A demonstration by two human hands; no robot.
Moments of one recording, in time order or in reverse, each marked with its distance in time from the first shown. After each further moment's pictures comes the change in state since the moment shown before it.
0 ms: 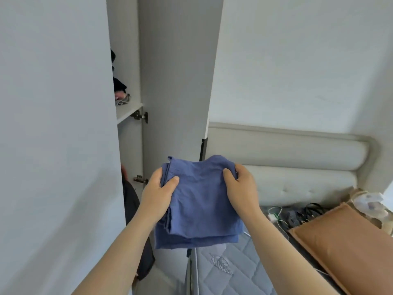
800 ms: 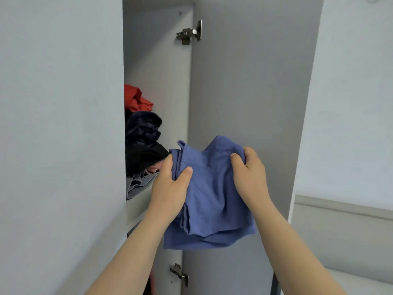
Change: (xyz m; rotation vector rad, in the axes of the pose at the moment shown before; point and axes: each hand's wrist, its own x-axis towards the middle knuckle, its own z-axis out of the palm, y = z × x) left_hand 0.298 0.083 -0.051 0.081 0.353 0.341; right_hand 0.315 -0.109 0.187 0.408 -0.130 -0.362
